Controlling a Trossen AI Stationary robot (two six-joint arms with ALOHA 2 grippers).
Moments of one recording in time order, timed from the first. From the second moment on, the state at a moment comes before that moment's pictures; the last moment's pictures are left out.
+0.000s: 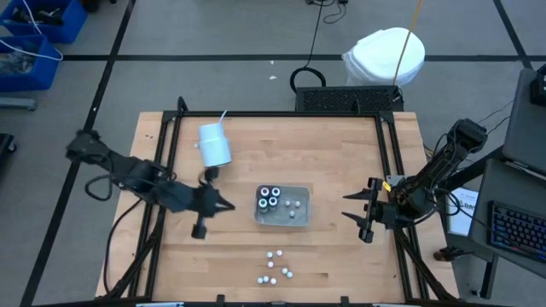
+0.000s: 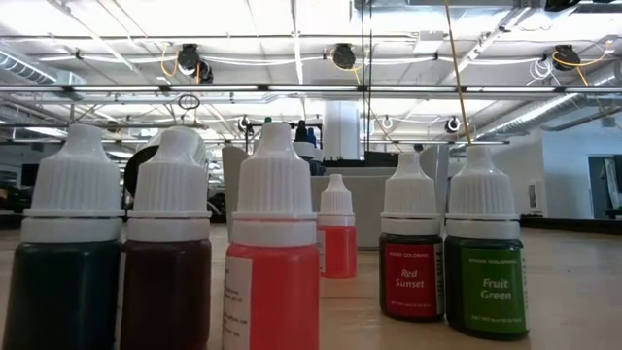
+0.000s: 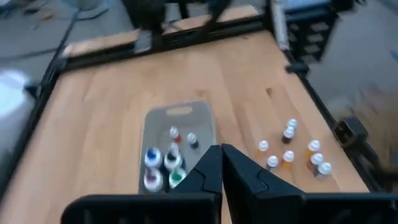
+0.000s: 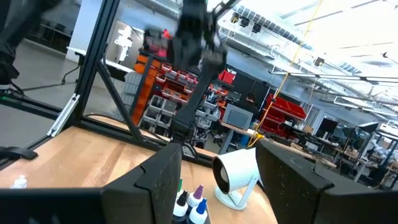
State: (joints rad) left arm -0.48 1.16 1.20 -0.62 -0.34 -0.10; right arm 0.87 0.96 0.23 1.08 0.94 -0.63
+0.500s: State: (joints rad) left arm -0.46 0.85 0.22 0.53 -0.45 0.02; right arm 0.84 0.96 0.23 1.03 0.92 -0.59
